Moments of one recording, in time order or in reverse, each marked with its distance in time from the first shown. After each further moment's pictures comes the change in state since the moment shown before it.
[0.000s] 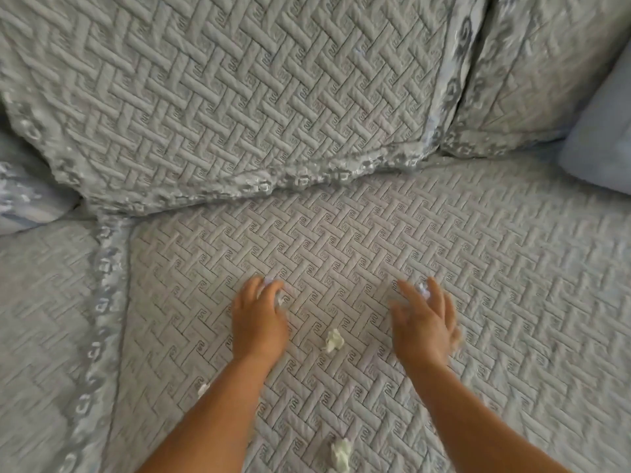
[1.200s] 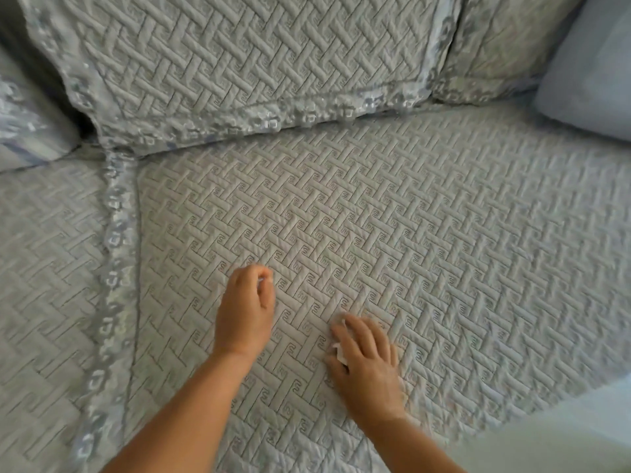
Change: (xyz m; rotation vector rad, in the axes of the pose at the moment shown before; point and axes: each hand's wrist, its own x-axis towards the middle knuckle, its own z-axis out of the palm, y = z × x) left_hand -0.089 -0.084 -0.017 -0.153 0.124 0.253; right_hand -0.183 0.053 0.098 -0.233 -0.047 -0.511
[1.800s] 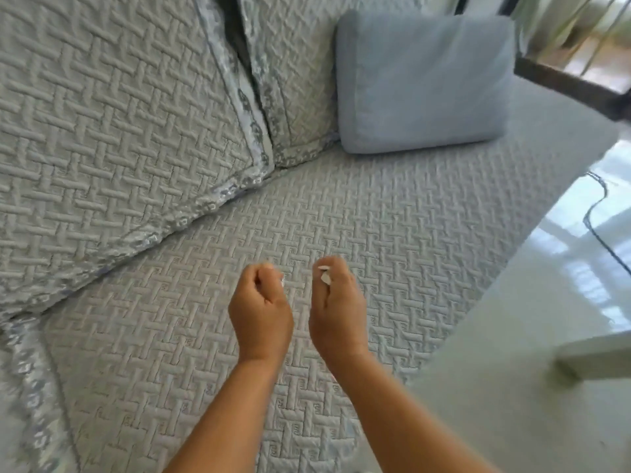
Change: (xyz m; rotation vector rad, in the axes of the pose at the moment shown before) left_hand -0.046 0.244 -0.005 -0.378 0.022 0.192; right_hand 0.000 0.005 -0.216 0.762 0.578 0.331
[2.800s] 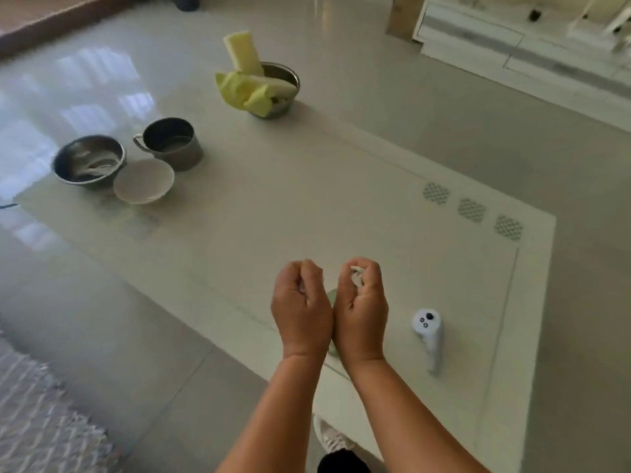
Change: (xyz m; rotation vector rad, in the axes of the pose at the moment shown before) left_hand -0.622 0.110 -0.018 -0.196 -1.791 0.530; right_hand -0.550 0.089 -0.293 -0.110 1.971 0.771
